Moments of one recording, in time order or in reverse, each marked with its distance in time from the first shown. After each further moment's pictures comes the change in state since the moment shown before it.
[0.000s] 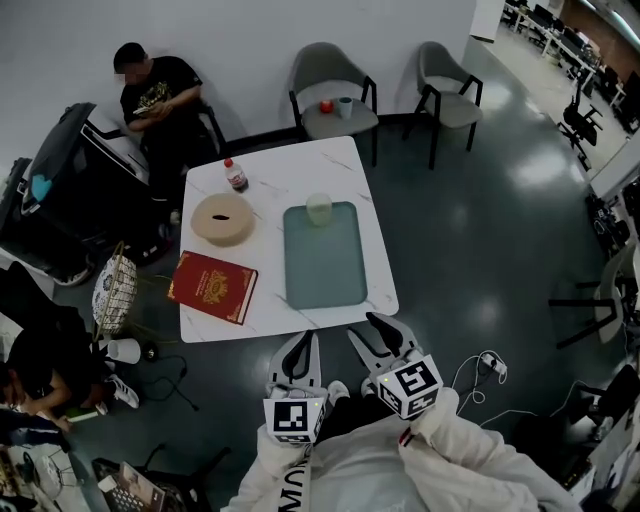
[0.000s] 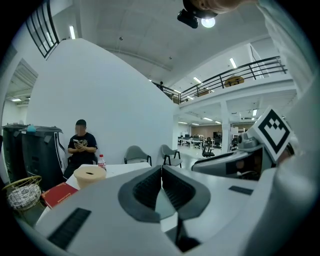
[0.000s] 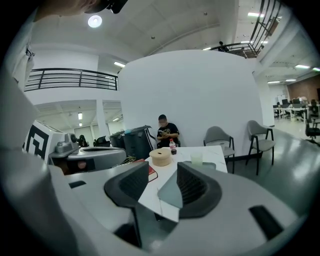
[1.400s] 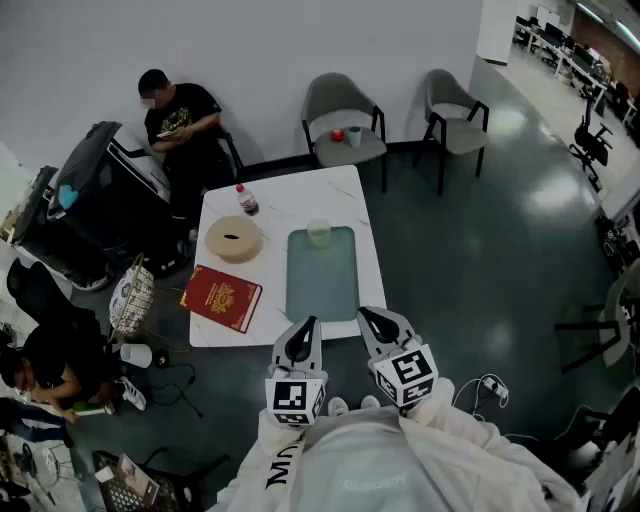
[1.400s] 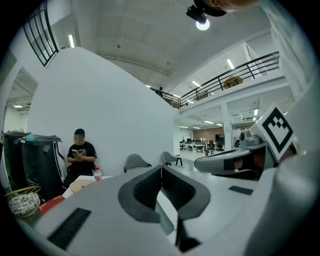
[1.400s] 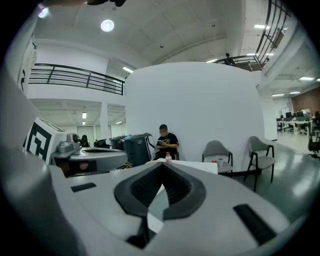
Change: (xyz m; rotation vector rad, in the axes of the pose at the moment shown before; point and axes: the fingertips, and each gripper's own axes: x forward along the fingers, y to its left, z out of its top) left arm 0.033 -0.034 0.060 0.032 -0.065 0.026; right arm -0.024 -0.040 0.069 -0.090 -0.097 0.013
